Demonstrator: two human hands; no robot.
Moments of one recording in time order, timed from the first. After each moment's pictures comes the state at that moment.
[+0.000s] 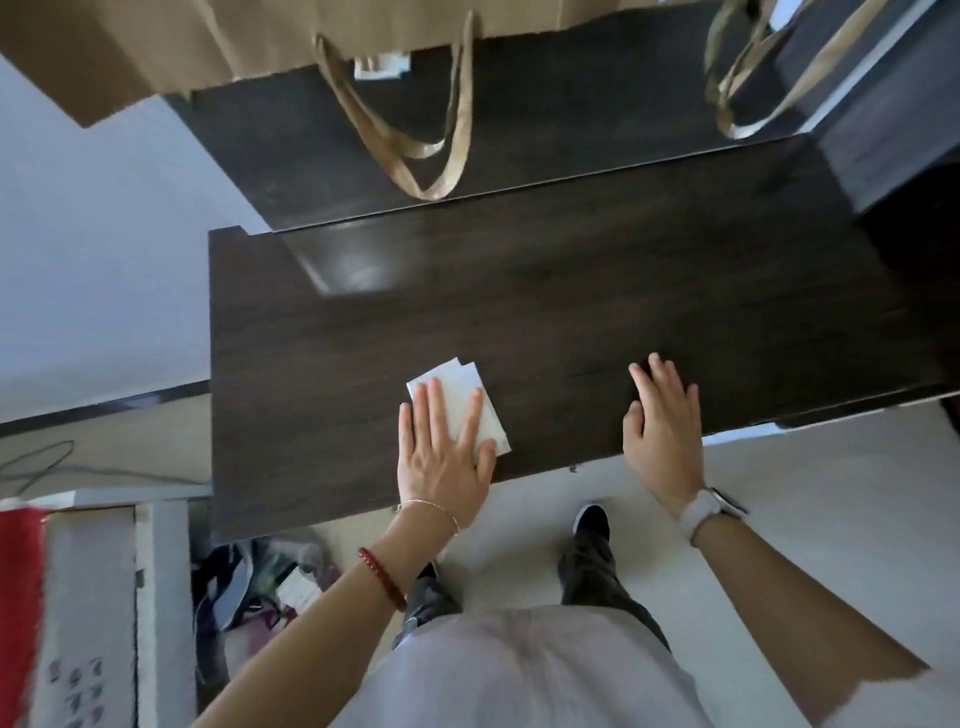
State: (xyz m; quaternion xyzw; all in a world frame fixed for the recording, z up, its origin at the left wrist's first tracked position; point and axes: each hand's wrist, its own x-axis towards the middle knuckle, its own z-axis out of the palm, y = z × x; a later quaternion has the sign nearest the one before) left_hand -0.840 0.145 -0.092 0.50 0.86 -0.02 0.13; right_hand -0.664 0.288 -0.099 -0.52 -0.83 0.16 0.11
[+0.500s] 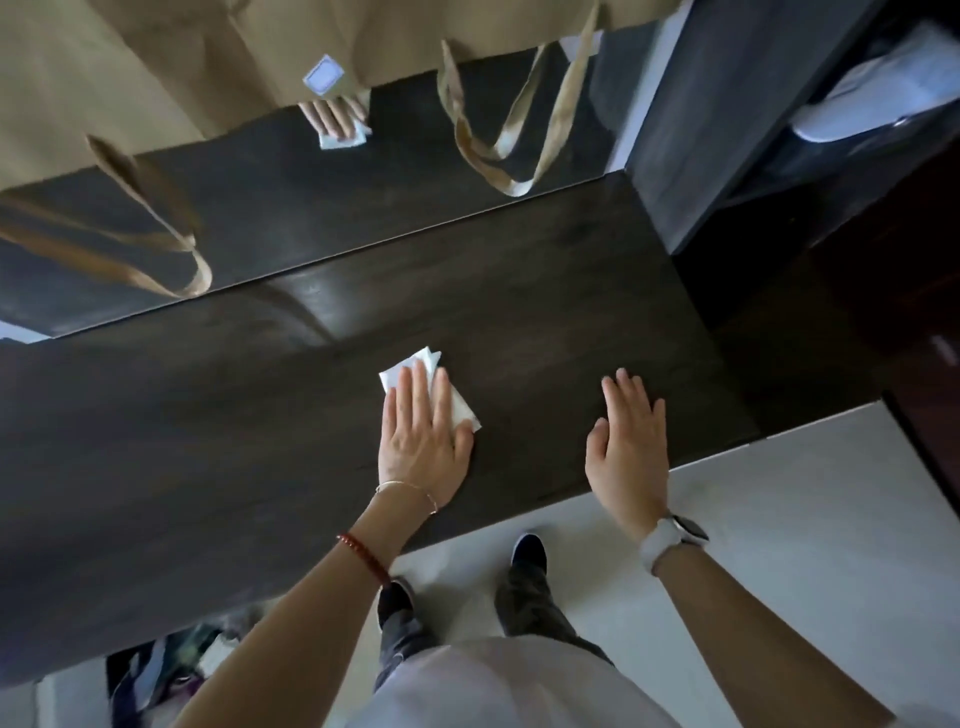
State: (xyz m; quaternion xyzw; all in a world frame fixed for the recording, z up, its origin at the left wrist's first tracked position) left_hand -0.729 0.347 -0.092 0.53 0.84 -0.03 0.12; right_hand -0.539 0.430 -0.107 -0.56 -0.80 0.16 0.14
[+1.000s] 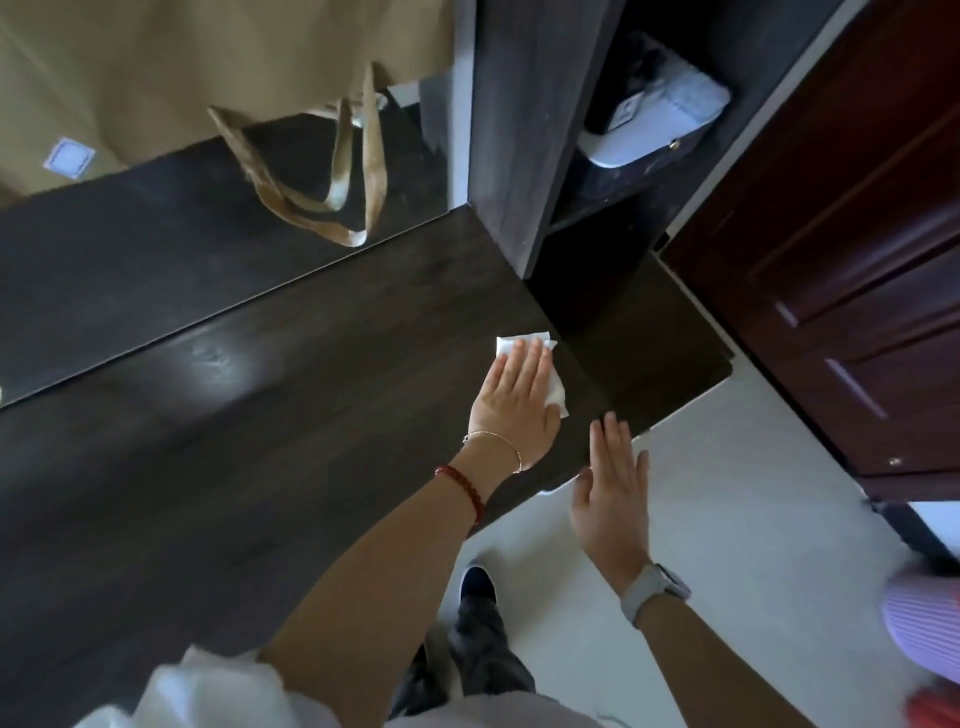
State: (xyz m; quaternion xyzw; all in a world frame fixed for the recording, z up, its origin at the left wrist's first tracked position) left_hand -0.586 0.497 -0.091 0.75 0.64 -0.04 0.14; right_hand -0.451 0.432 -0.113 -0.64 -0.74 0.14 0.15
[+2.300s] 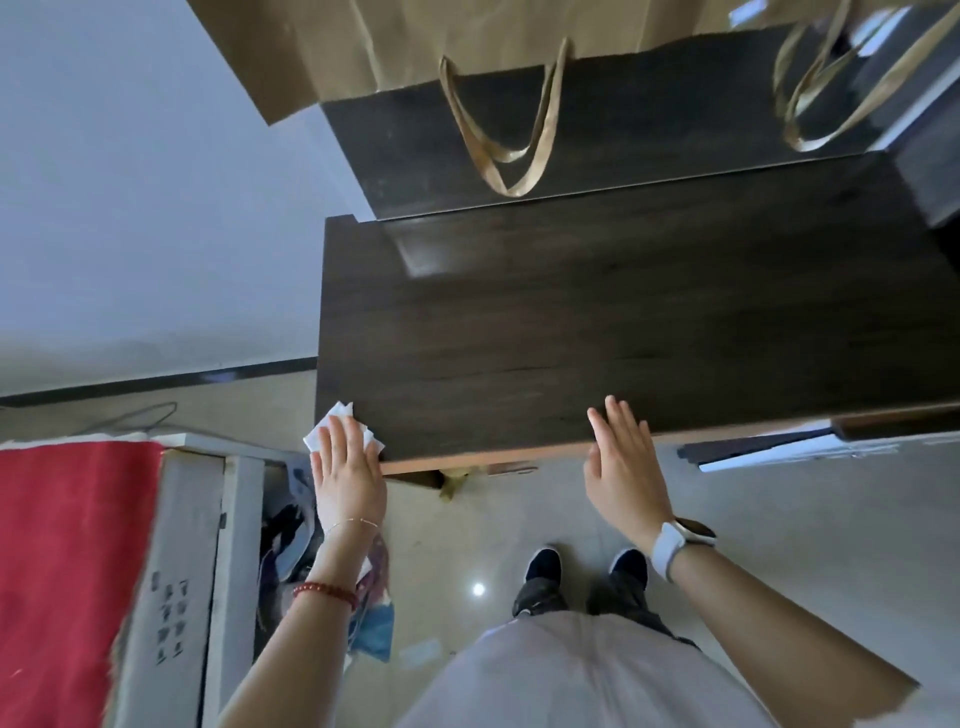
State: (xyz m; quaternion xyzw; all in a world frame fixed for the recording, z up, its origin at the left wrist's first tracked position) left_hand -0.913 -0.005 -0.078 0.24 0.96 0.10 0.13; right_hand -0.699 0.183 -0.083 -0.39 -0.89 0.23 0.02
